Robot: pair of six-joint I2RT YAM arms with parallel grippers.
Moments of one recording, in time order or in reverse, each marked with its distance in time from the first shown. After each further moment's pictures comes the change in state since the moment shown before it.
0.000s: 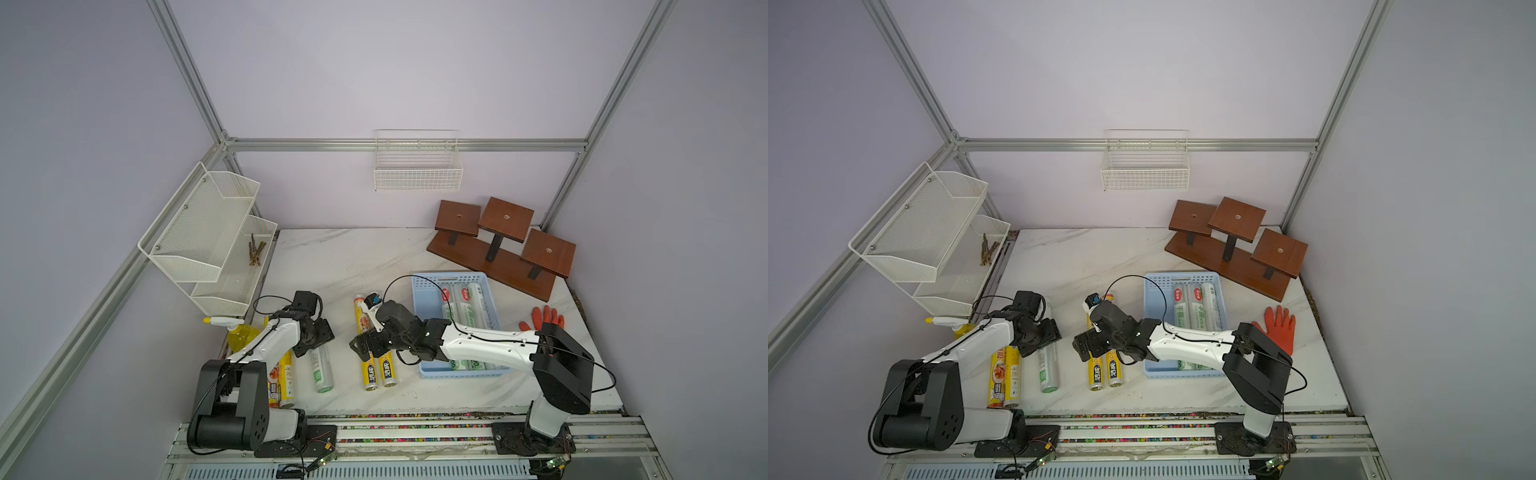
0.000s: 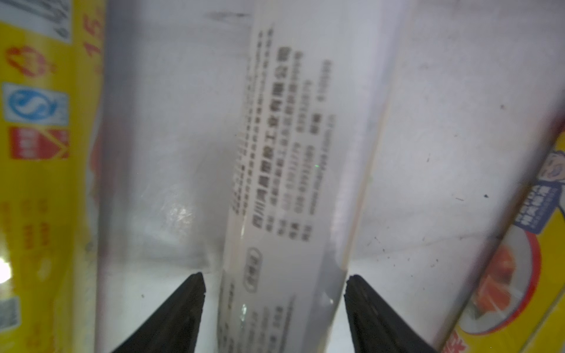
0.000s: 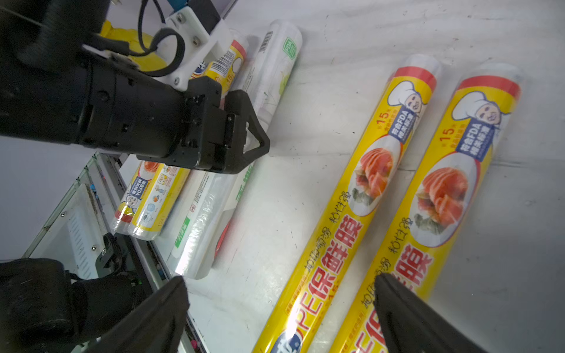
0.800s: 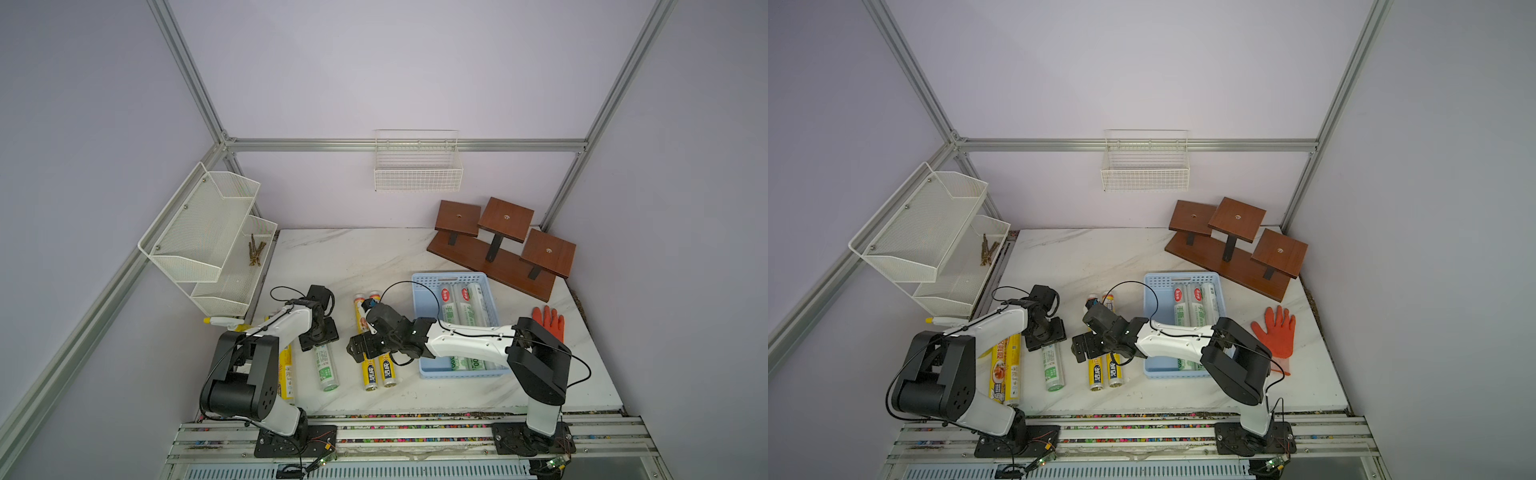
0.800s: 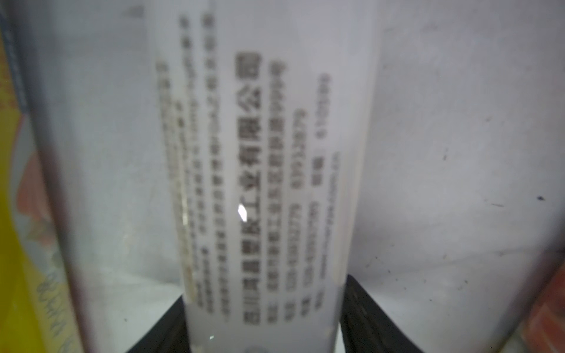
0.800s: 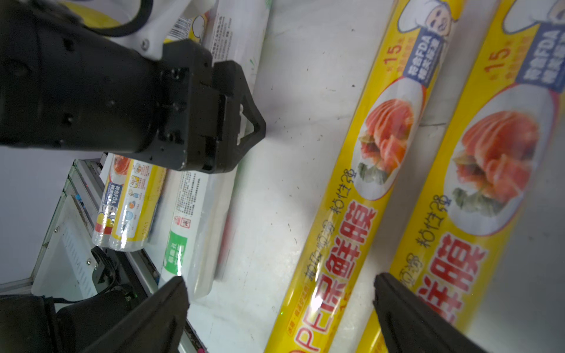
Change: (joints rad) left arm -0.085 0.140 0.099 -0.062 -0.069 0.038; right arm -0.002 0.129 0.081 -0.036 -0.056 0.149
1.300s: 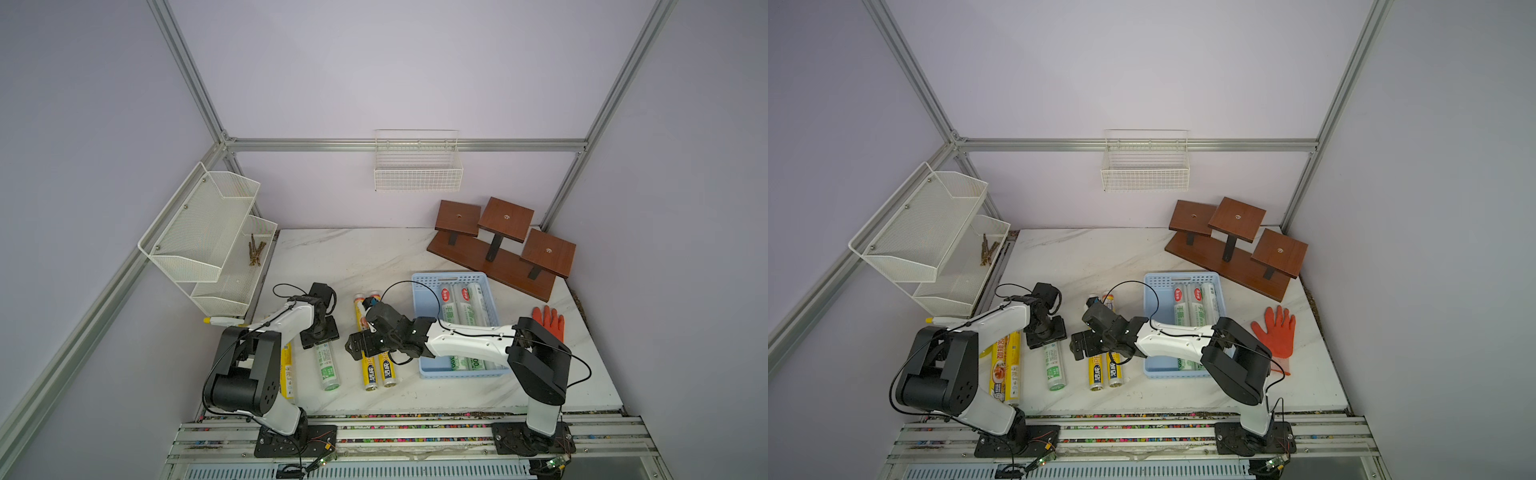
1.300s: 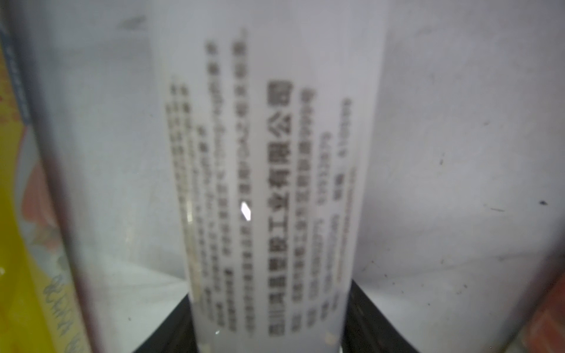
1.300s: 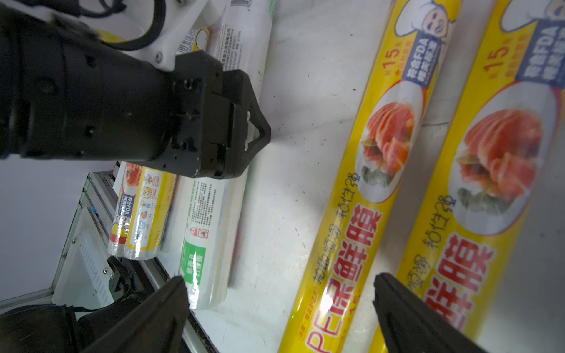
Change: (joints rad) left arm -0.006 0.034 0.037 -0.024 -0.015 0.019; right arm 0.000 -0.005 0.005 -0.005 -0.008 0.042
